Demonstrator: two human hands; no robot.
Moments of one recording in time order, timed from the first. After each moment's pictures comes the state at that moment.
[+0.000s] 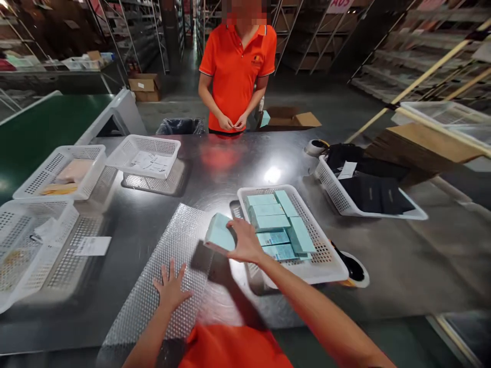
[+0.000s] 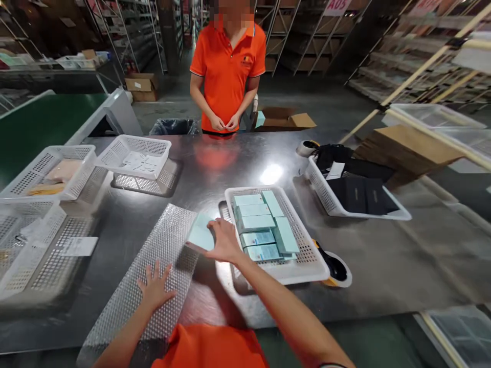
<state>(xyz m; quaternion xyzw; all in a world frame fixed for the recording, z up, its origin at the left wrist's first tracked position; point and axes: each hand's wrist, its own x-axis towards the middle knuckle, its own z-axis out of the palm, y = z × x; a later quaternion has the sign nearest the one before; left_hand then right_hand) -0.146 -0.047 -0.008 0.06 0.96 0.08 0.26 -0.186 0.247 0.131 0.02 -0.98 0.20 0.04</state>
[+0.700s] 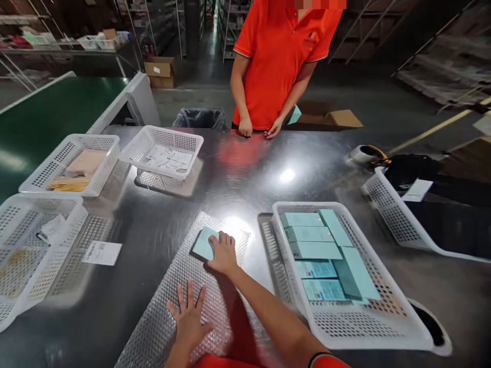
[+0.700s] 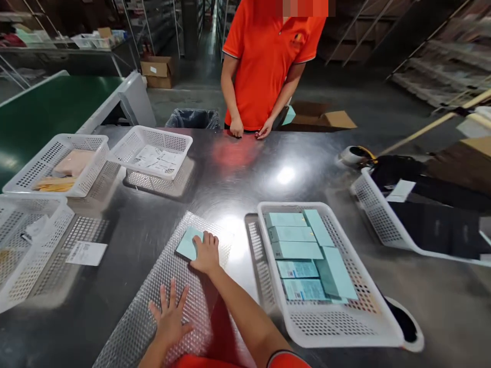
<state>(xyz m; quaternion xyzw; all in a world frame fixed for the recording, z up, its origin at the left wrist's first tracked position) -0.143 -0.050 -0.043 0.06 0.95 0.05 0.31 -0.285 0.125 -0.003 0.02 -0.98 0.18 -0.07</state>
